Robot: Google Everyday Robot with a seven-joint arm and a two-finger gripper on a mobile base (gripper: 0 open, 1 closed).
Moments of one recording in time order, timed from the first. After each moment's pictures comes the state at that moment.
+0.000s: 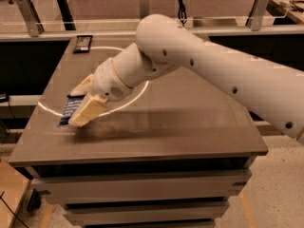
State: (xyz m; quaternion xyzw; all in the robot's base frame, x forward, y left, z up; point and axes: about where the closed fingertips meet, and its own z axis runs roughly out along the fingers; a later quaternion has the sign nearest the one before) arm 0.508 0.179 0.870 -0.69 0.55 0.32 0.33
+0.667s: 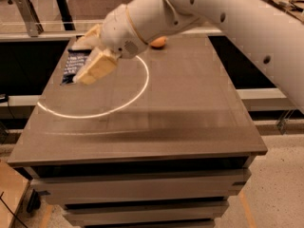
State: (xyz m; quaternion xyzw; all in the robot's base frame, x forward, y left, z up) arm 0.531 0.147 0.979 -0.72 0.50 0.27 0.41
